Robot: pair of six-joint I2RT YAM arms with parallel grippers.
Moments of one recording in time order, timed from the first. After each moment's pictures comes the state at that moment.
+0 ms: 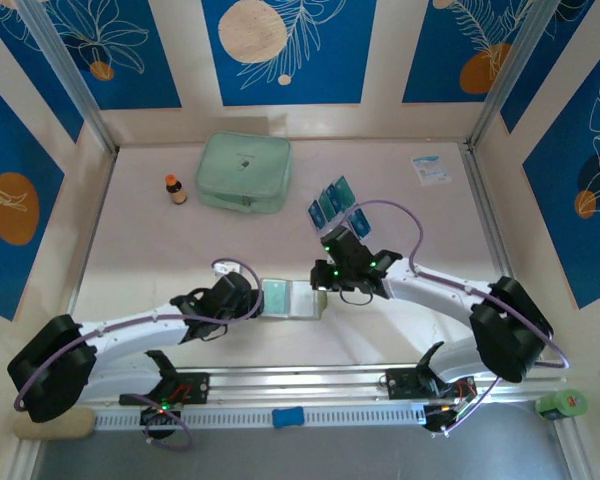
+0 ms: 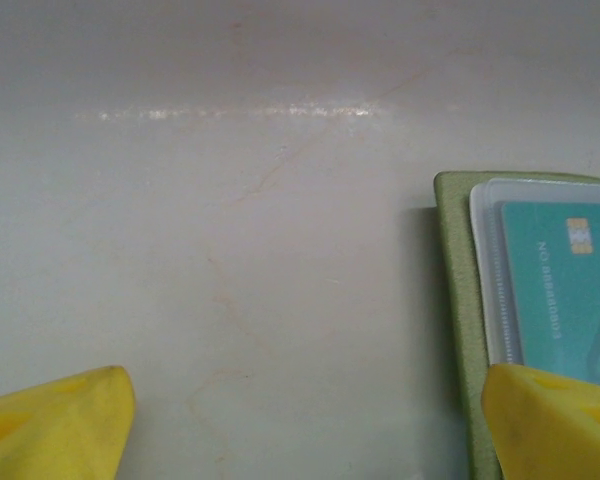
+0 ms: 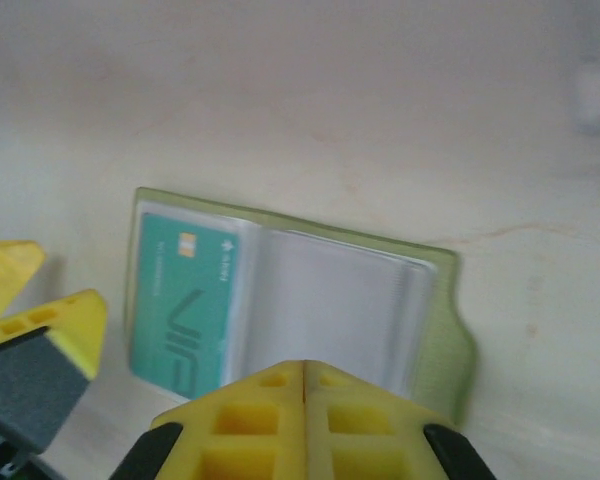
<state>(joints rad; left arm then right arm) -0.84 1.15 0.40 -0.22 -0.31 -0.73 0.79 1.41 0.80 -0.34 -0.13 0.78</state>
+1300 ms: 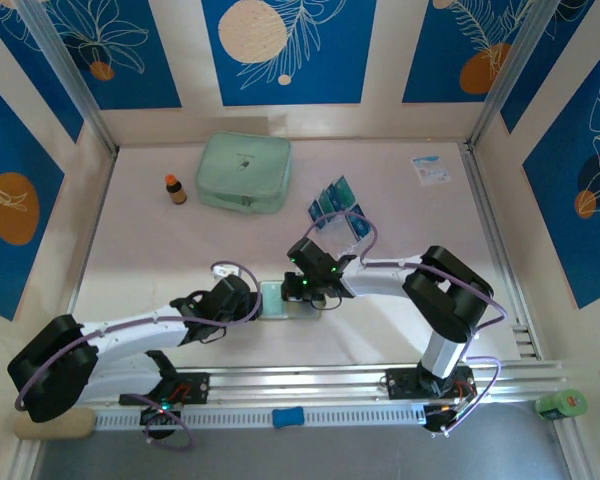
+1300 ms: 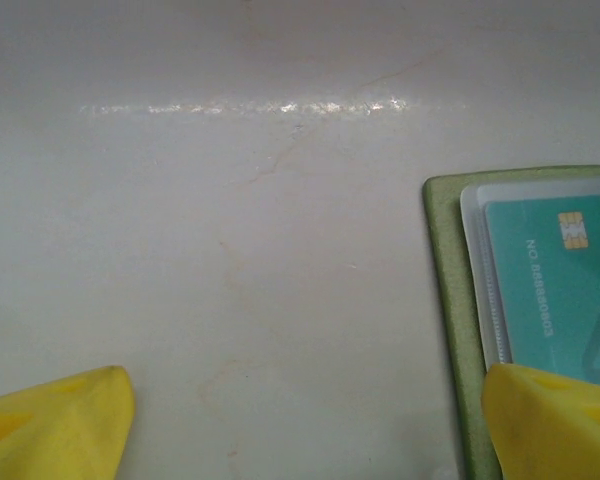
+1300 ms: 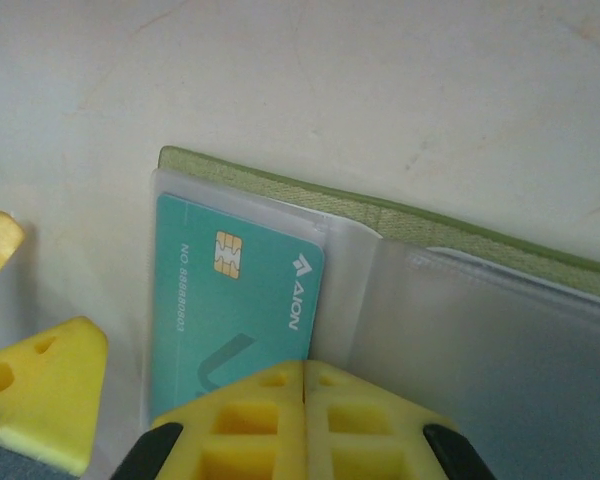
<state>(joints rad) -0.84 1.15 0.38 -0.20 -0.31 -0.73 0.89 1.73 0.88 -0.14 -0.23 0.84</state>
